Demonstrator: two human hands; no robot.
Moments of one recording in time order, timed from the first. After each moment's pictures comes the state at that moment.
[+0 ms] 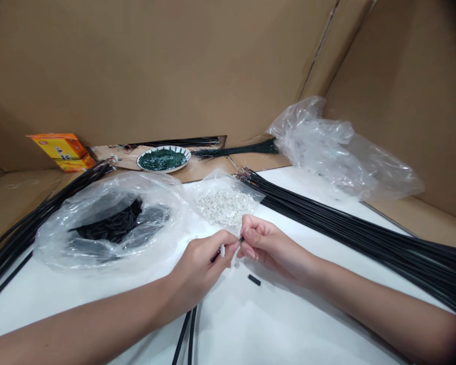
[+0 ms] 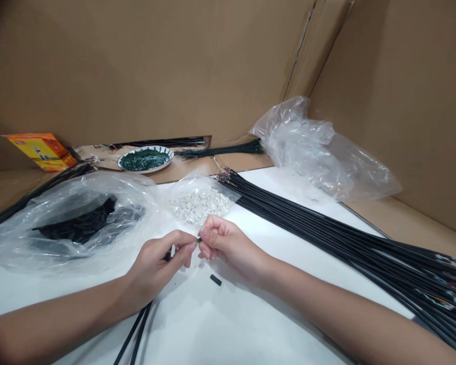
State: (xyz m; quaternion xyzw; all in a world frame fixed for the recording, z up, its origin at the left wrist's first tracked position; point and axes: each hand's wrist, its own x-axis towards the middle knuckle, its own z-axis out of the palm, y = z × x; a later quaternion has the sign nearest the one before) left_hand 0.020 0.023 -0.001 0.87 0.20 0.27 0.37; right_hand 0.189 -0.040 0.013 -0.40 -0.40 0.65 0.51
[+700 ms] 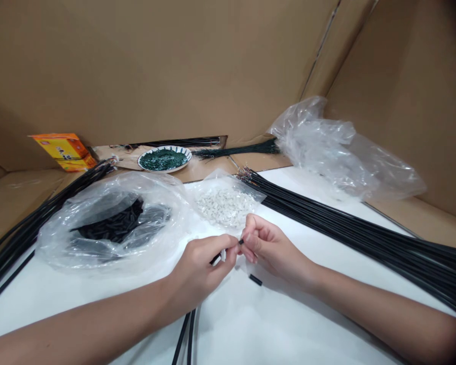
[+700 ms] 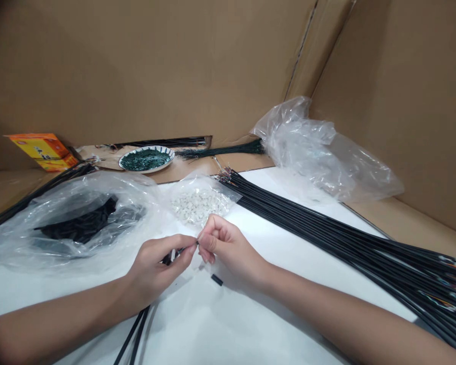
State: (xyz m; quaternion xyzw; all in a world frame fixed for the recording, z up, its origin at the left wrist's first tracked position) left_hand 0.022 0.023 0.002 0.87 0.13 0.34 0.33; right_hand 0.188 -0.043 0.002 -0.39 -0.48 0.57 0.55
